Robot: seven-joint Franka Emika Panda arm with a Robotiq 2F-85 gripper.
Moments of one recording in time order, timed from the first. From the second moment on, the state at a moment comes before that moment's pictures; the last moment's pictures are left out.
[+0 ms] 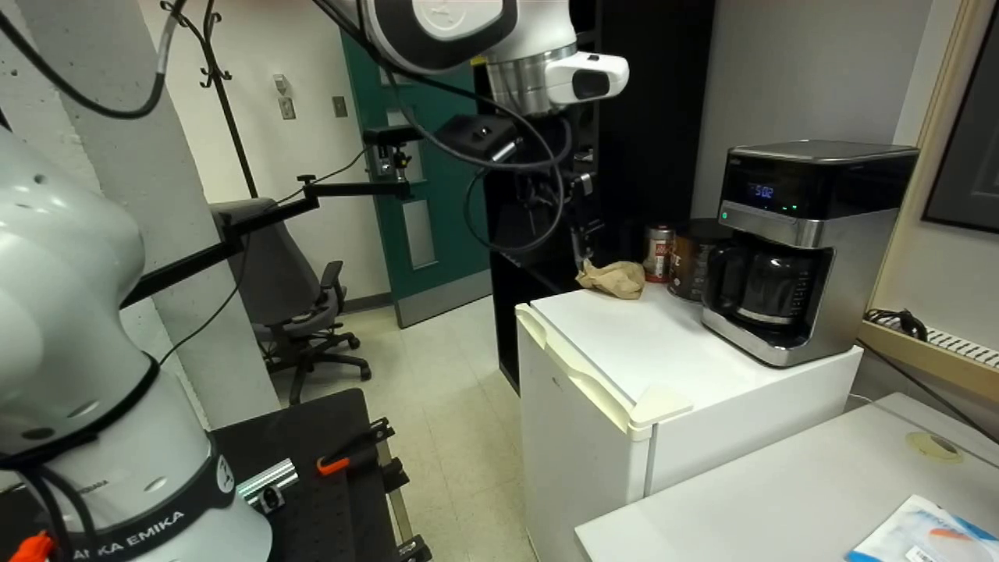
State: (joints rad) arm 0.05 -0.36 -0.01 -2.56 0.07 2.43 -0.06
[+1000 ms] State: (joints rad) arm -0.05 0.05 0.06 -2.18 -0.66 2.64 0.09
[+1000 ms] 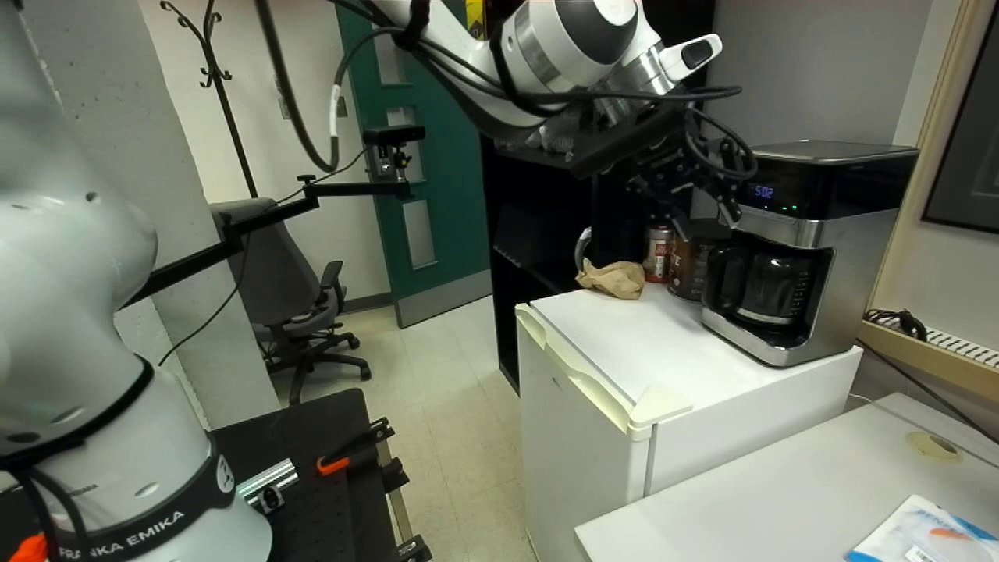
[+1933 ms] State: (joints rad) arm 0.01 0.40 0.02 -1.80 -1.09 2.71 0.28
